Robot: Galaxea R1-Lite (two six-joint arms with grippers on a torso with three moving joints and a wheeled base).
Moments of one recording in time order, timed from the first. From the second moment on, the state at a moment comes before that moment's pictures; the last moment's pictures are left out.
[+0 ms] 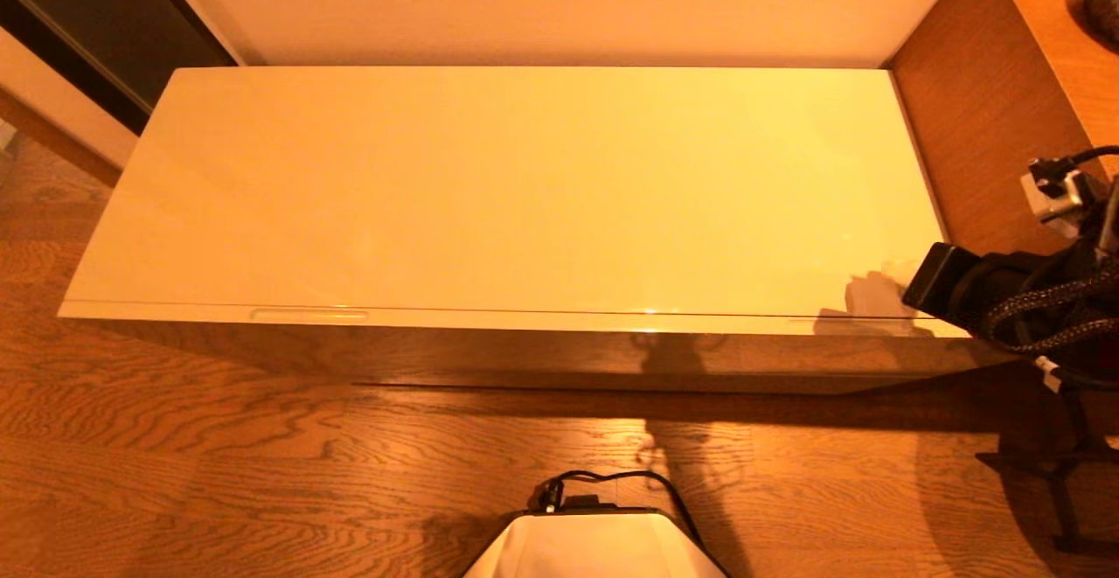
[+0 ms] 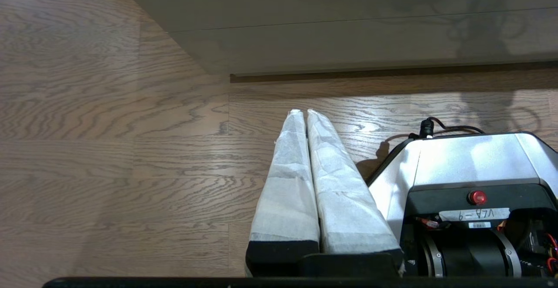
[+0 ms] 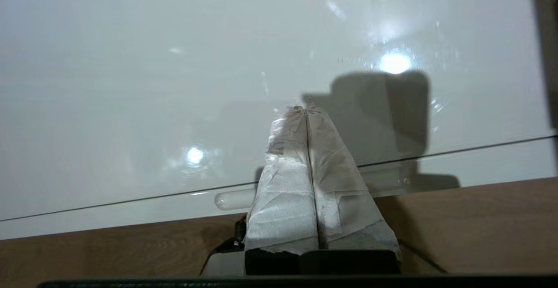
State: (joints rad) left arm 0.01 0.00 -0.05 0.15 -0.01 0.09; right arm 0.24 1.44 -0.70 -0.50 -0.12 0.43
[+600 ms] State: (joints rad) left arm 0.01 0.00 -0.05 0.15 -0.01 0.09; right arm 0.27 1.47 -0.67 -0.39 -0.12 0.44
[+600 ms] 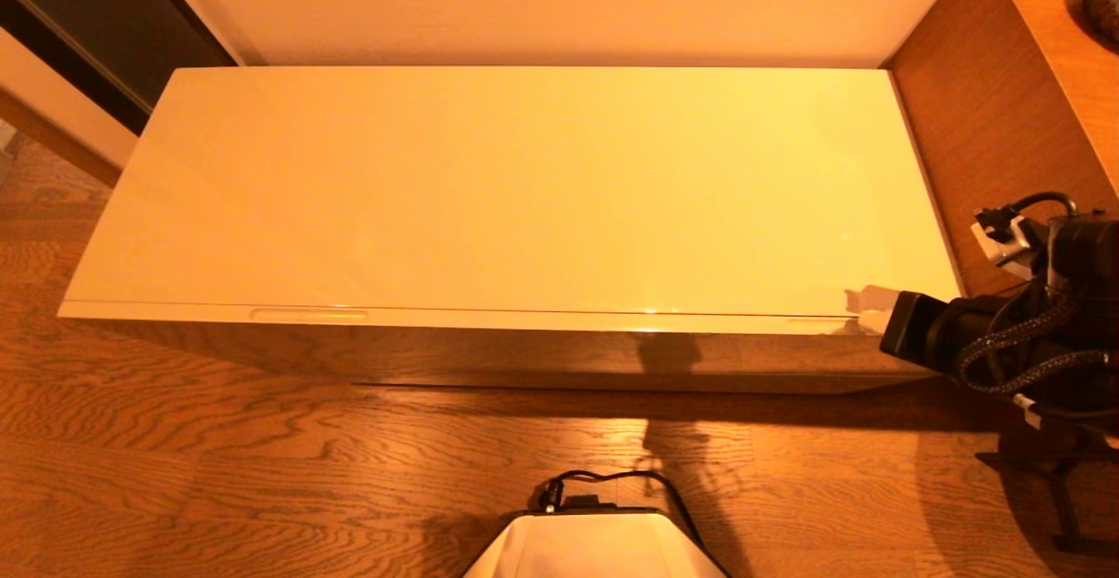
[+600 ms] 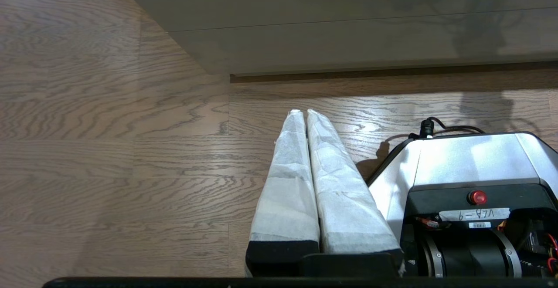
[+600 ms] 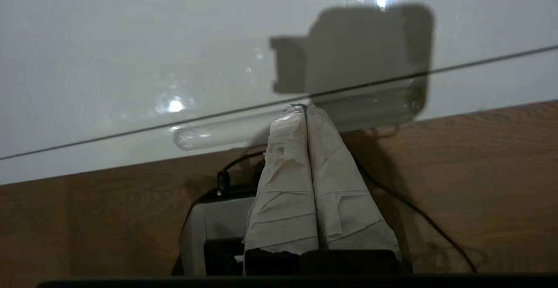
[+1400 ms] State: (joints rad) left arm 0.01 0.00 -0.05 0.15 -0.01 0.09; right arm 0.27 1.54 -0.62 -0.45 -0.12 0.49
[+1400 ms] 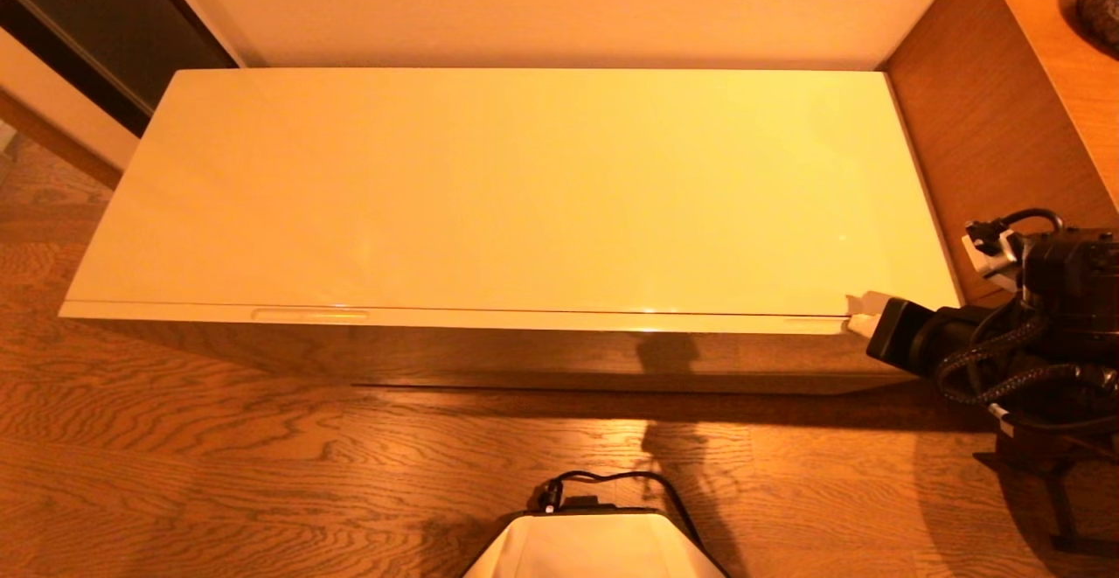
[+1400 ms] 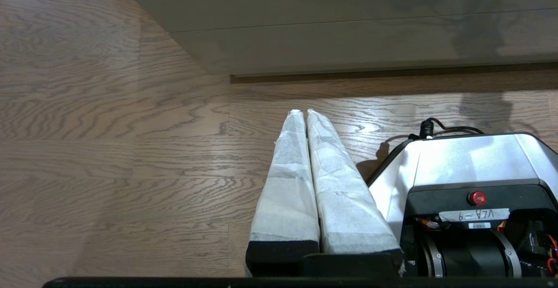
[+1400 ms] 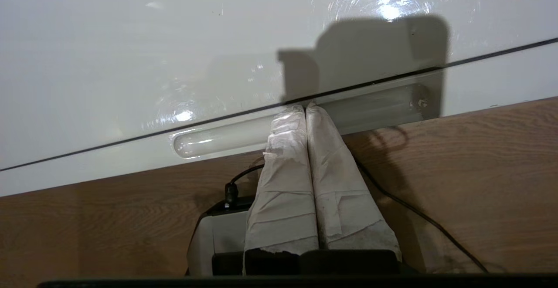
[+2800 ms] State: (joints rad) left arm 0.01 0.00 -0.05 0.15 -0.01 0.09; right arm 0.23 0.52 -0.80 0.99 -0.04 0.49
